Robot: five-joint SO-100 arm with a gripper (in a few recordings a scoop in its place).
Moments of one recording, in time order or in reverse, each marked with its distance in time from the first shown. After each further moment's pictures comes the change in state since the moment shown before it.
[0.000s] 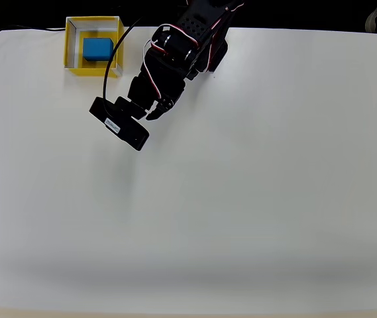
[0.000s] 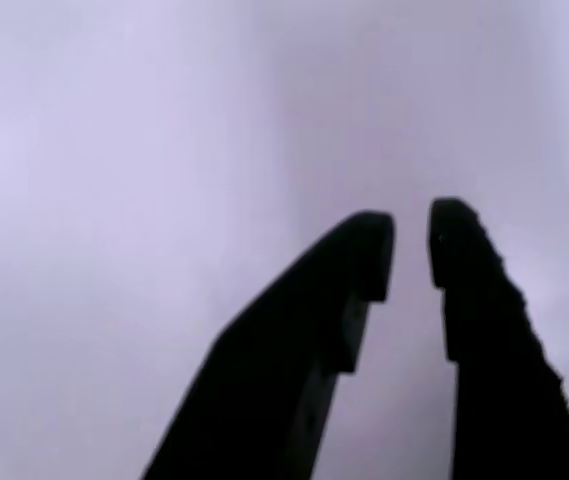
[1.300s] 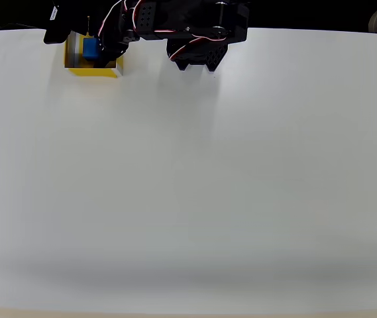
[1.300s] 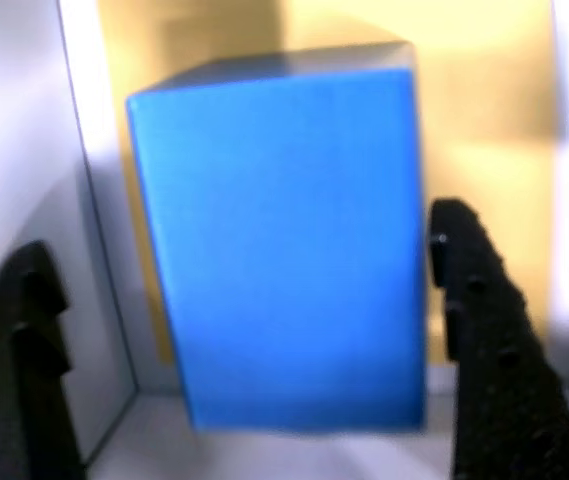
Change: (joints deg) arm 71.7 -42.1 -1.9 -35.9 -3.5
